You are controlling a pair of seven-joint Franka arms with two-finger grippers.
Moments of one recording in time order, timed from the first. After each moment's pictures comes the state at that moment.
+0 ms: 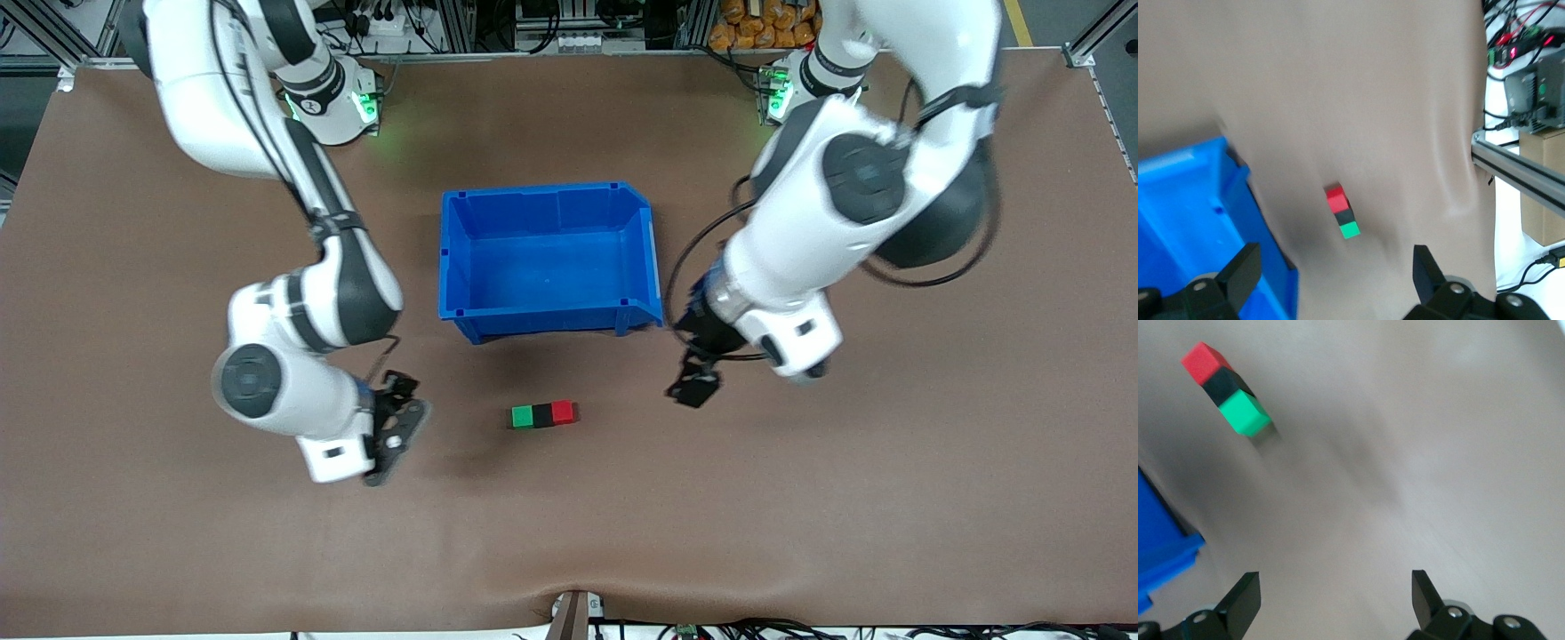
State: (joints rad) left arm -0.44 0.53 -0.04 -1.07 -0.12 1.78 -1.77; right arm 0.31 0.77 -0.07 -1.12 0.16 1.89 -0.78
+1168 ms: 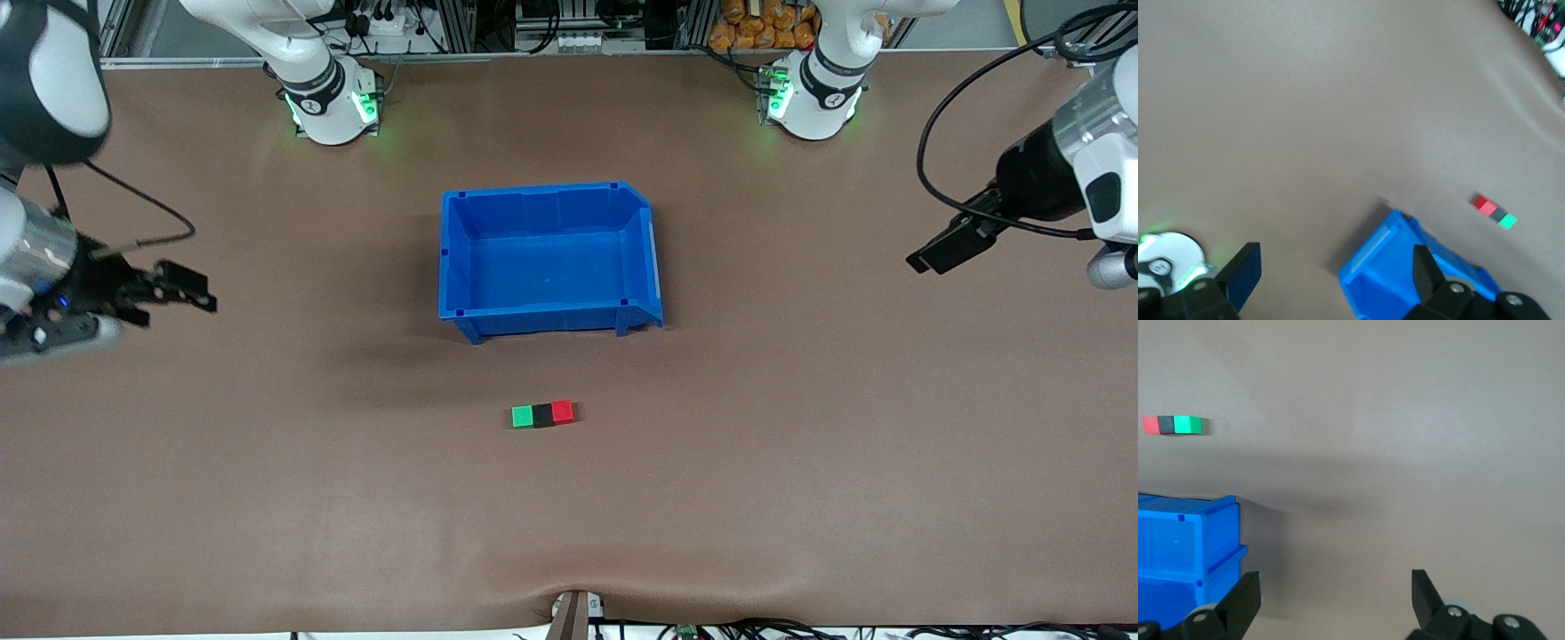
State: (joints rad) left arm -0.15 0.25 -0.03 -1.08 -0.07 1.29 -0.87; right arm 0.06 0.12 -0.05 -1.55 0.11 1.64 -0.10
